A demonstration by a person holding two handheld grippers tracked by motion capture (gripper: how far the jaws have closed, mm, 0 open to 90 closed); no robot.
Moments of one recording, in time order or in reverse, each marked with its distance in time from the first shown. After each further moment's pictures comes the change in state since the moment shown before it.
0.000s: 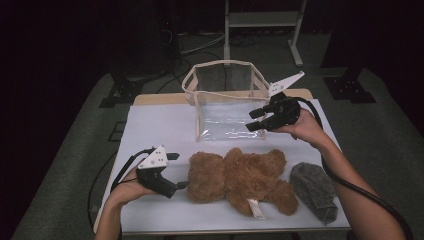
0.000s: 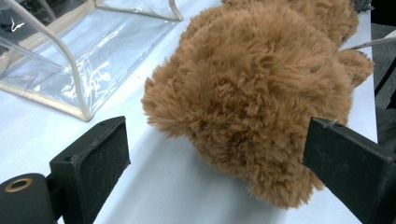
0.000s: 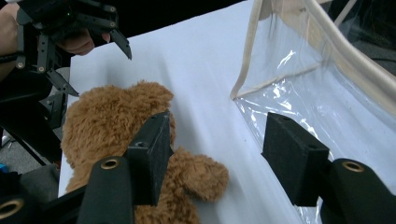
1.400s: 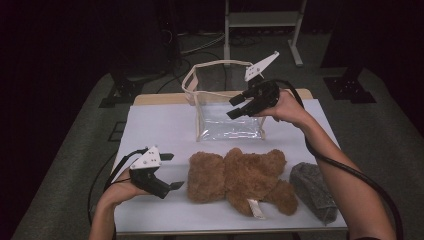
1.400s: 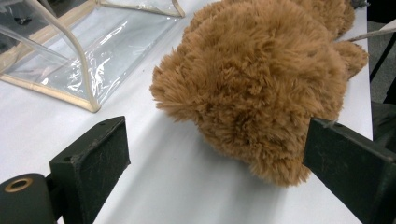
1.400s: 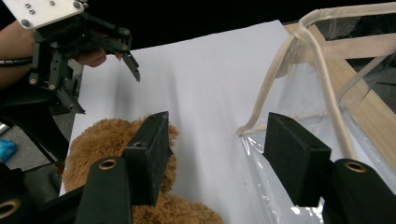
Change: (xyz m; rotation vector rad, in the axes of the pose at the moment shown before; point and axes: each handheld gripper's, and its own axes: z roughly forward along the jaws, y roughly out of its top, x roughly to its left) left arm 0.005 -0.007 -0.013 -0.002 -0.007 -0.003; right arm -0.004 0.065 0.024 0.040 0.072 -0.117
